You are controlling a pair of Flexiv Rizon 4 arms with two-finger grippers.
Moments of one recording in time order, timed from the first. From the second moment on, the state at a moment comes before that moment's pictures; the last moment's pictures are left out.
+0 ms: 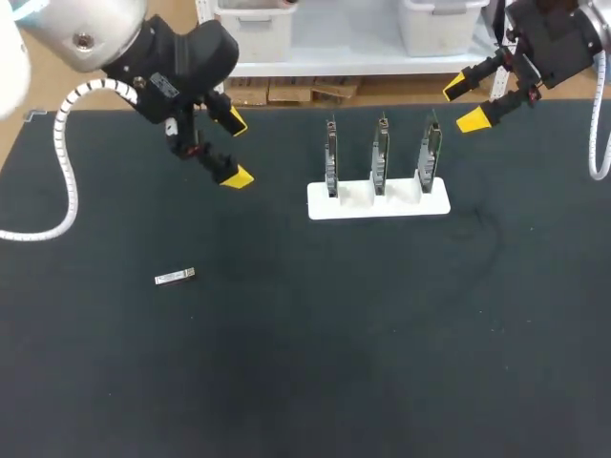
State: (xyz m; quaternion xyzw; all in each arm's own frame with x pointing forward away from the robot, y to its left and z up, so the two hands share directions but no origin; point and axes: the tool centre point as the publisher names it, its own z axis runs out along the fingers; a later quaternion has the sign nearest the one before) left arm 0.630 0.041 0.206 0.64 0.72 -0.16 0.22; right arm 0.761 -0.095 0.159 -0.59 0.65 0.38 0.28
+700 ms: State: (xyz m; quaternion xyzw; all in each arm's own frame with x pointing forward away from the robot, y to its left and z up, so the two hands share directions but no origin) left arm 0.619 0.038 0.170 0.64 0.74 -0.13 0.12; right arm 0.761 -0.095 0.159 -0.59 0.65 0.38 0.28
